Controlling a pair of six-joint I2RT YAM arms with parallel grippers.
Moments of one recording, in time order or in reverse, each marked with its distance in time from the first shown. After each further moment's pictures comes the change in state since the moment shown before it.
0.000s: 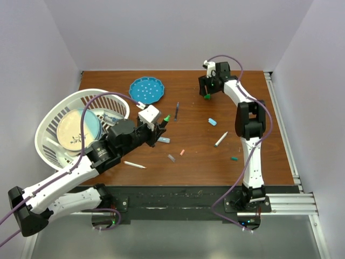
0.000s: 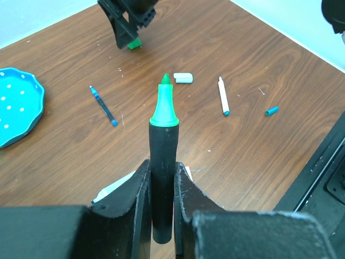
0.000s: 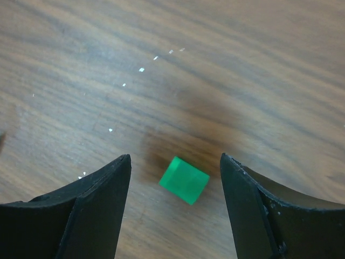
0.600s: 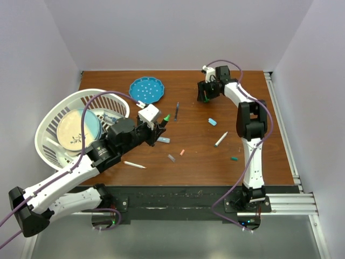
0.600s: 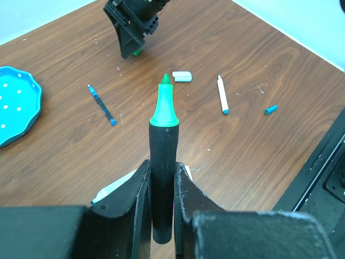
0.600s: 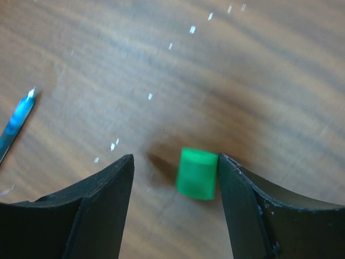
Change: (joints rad) left arm 0.024 0.008 0.000 0.001 0.034 0.000; right arm -0.003 -0.042 -0.108 -0.010 -0.140 -0.009
